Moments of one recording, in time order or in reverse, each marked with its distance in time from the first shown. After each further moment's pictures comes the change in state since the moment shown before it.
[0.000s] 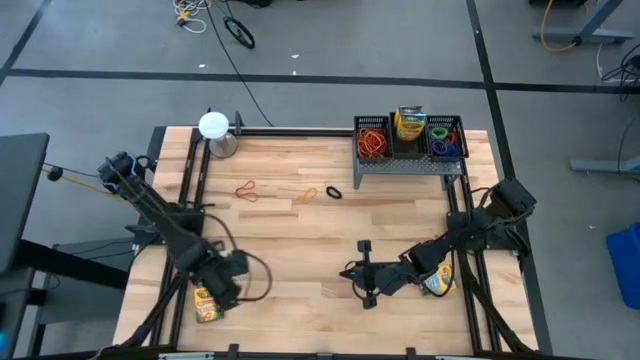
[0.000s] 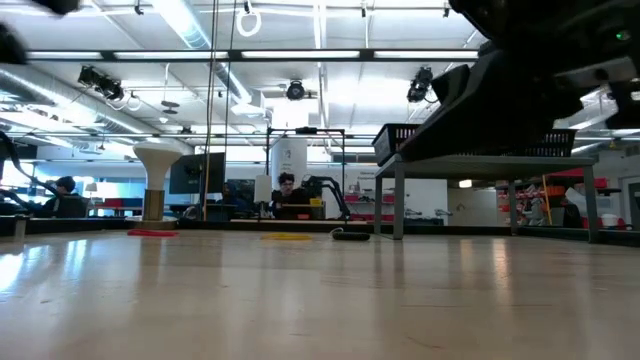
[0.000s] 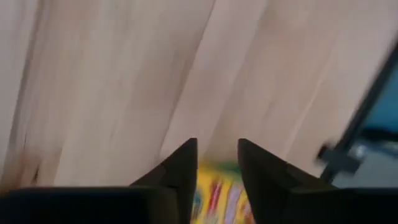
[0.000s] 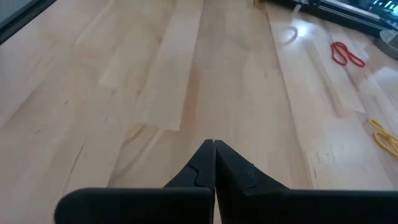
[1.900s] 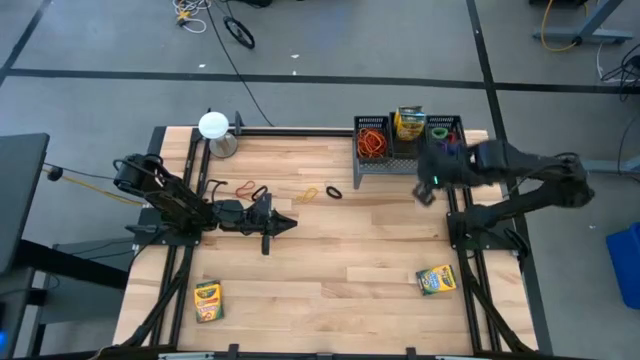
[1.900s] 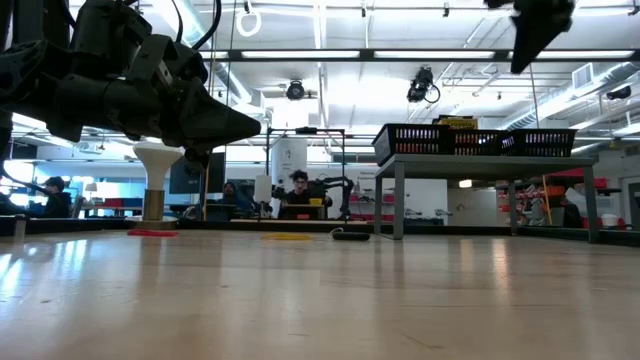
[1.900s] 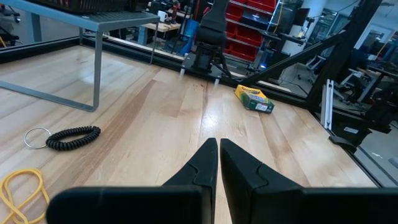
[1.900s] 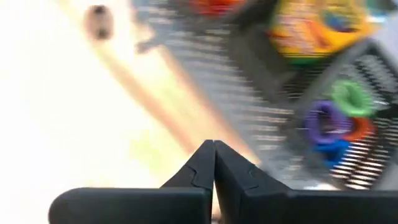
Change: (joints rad) left arm 0.619 0.145 -0.837 2.272 -0.128 0.864; right arm -0.630 -0.608 0.575 -1.865 -0.043 0.510
